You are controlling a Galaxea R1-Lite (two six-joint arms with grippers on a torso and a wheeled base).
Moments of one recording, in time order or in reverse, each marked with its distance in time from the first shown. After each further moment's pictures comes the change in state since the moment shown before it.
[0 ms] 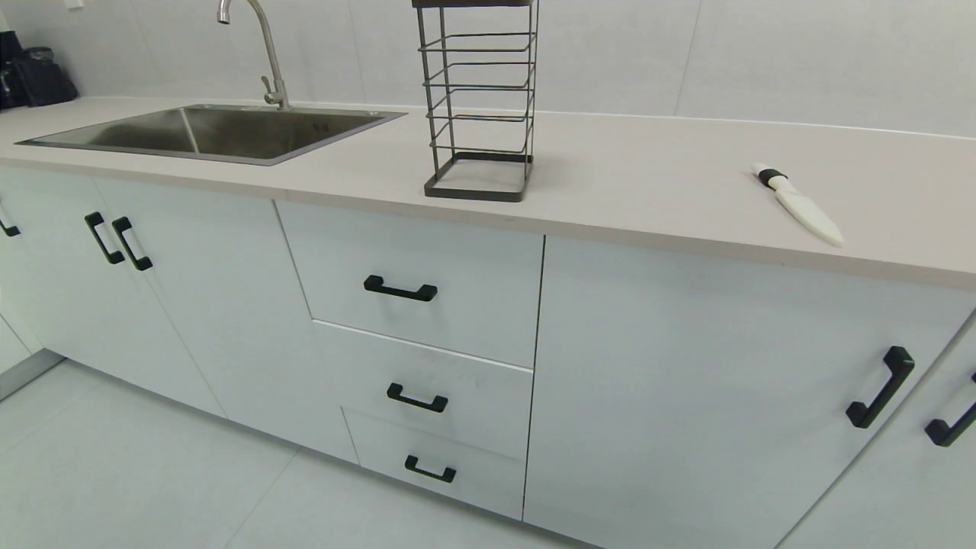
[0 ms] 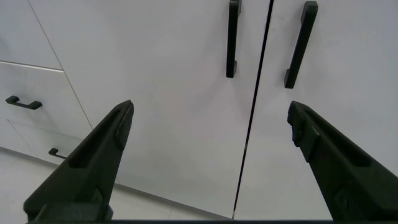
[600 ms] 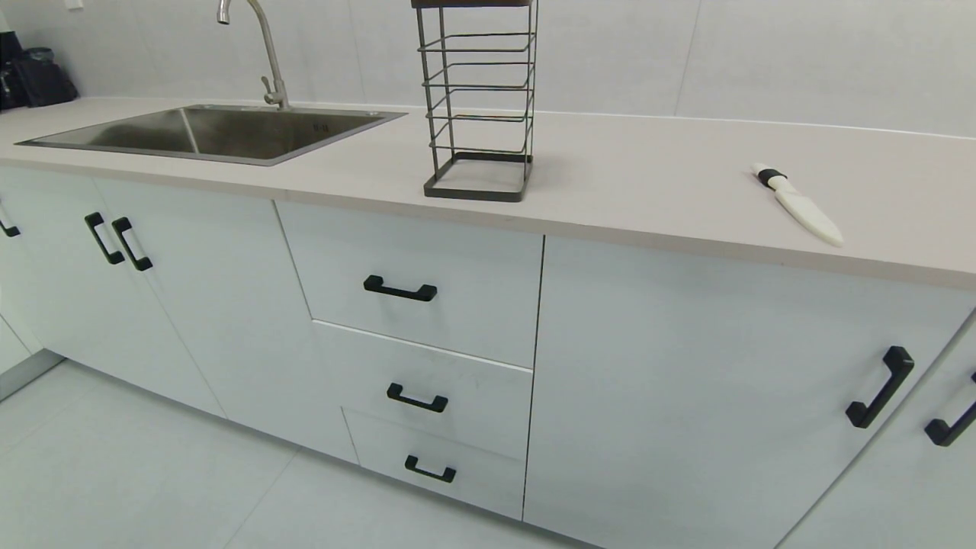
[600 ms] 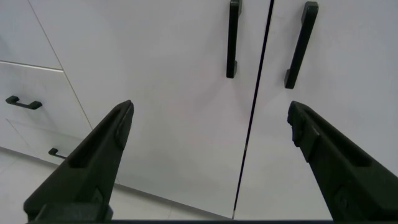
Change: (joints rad) left arm 0.001 0.011 -0.002 0.000 0.004 0.005; right arm 0.000 0.000 0.000 0.000 0.000 0.000
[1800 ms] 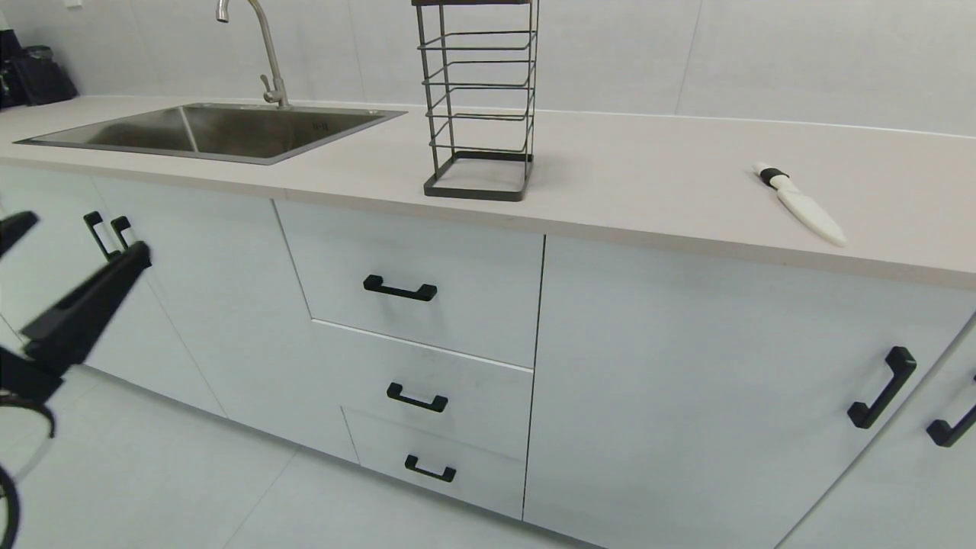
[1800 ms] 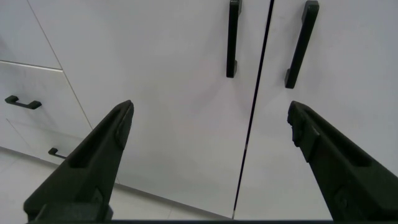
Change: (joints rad) left arm -0.054 0.953 -0.237 -1.088 -0.189 0.066; right arm 0.000 0.000 0.000 0.000 0.000 0.000
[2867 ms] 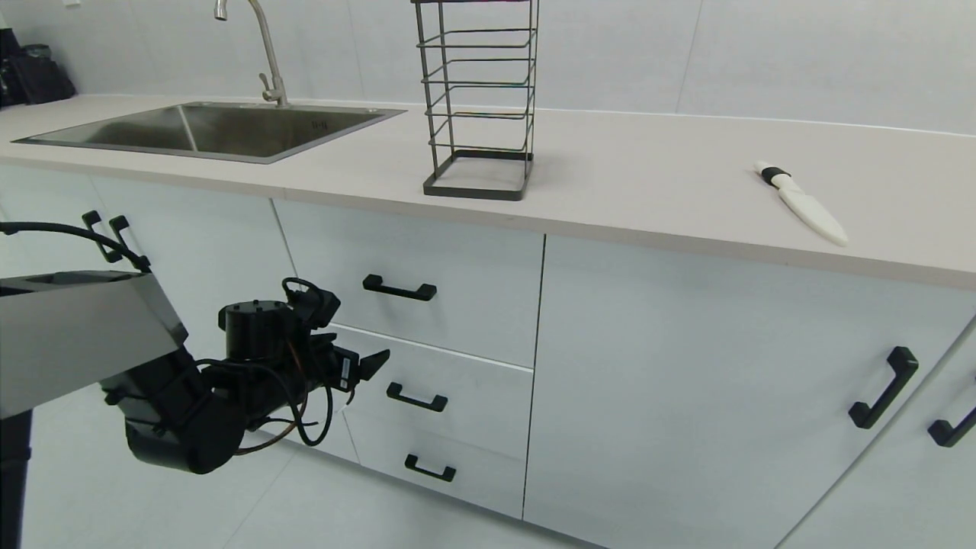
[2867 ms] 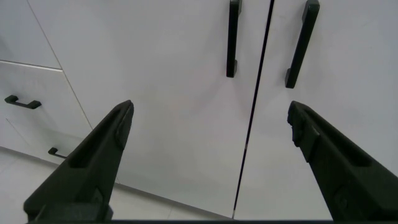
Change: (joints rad) left arm -0.108 1.200 -0.403 -0.014 0.027 0.050; right arm 0.000 0.000 0.000 0.000 0.000 0.000
